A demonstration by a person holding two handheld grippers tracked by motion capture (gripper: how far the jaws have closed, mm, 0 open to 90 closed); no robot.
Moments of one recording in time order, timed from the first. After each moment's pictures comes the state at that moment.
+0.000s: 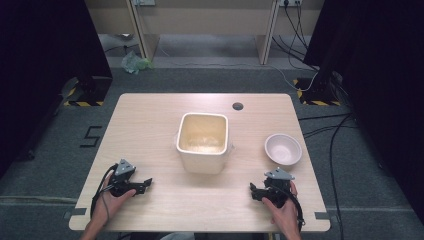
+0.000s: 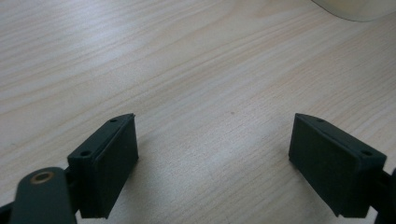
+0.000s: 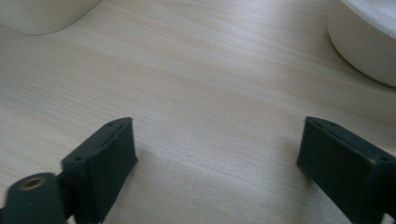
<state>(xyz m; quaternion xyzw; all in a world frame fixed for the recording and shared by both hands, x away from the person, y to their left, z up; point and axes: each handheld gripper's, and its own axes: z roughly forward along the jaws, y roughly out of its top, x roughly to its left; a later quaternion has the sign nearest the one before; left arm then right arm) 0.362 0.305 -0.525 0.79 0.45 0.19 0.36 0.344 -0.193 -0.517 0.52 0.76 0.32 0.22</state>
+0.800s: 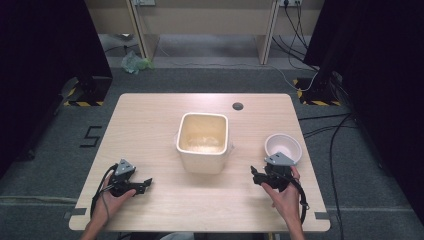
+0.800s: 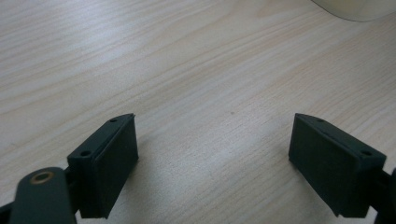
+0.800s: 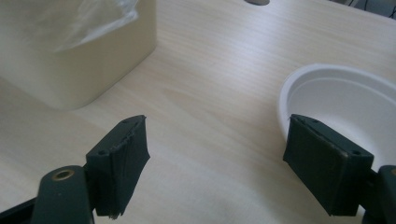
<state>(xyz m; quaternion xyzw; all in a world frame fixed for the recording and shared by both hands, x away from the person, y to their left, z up) 0.362 0.305 -0.525 0.79 0.45 0.19 0.36 0.367 -0.189 -0.465 0.45 0.77 0.35 0.28</state>
